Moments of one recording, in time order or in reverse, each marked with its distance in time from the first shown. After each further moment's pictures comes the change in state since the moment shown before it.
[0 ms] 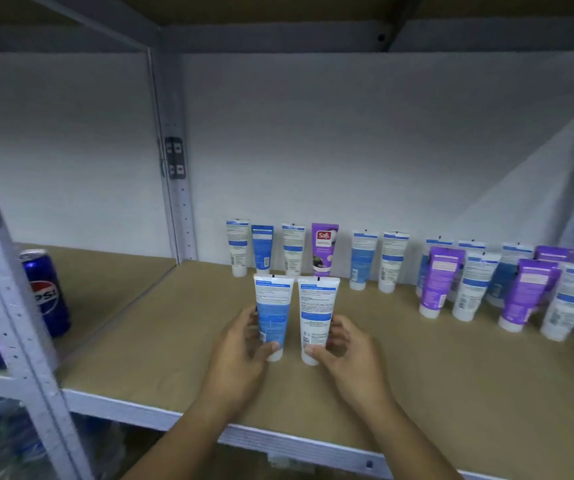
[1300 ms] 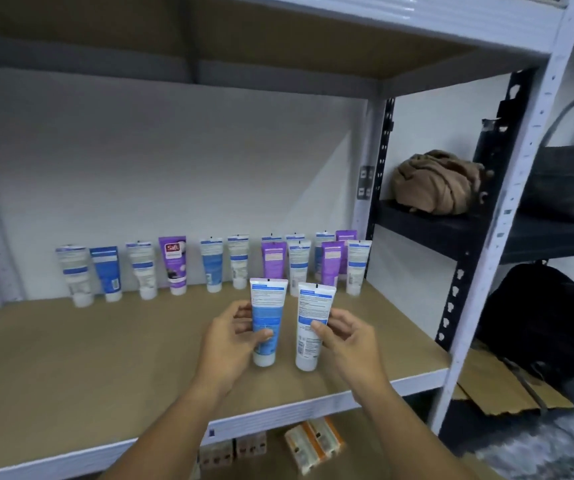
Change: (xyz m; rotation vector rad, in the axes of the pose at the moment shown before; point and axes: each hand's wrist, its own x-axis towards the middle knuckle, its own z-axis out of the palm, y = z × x) left_hand -0.039 0.119 0.159 -0.310 -0.338 0.051; right_hand -0.096 -0.013 -0.202 0.203 0.444 0.123
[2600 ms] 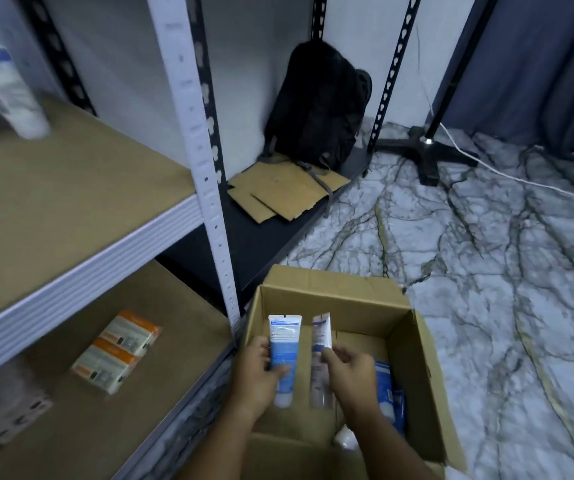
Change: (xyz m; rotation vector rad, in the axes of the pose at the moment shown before) left_hand -0.192 -0.229 0.353 0.180 -0.895 -0.522; right_hand -0.212 0.268 -0.277 -0.250 0.846 0.716
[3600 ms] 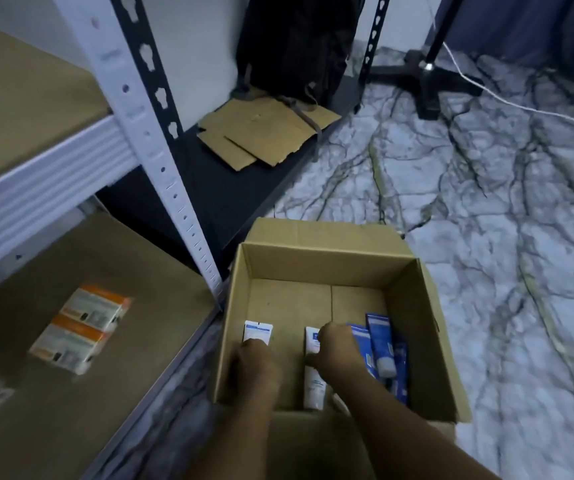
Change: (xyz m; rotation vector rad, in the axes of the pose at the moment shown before) left_hand 0.037 -0.063 0.051 0.704 0.104 -0.333; right_hand 0.035 0.042 0.019 -1.001 -0.255 0.031
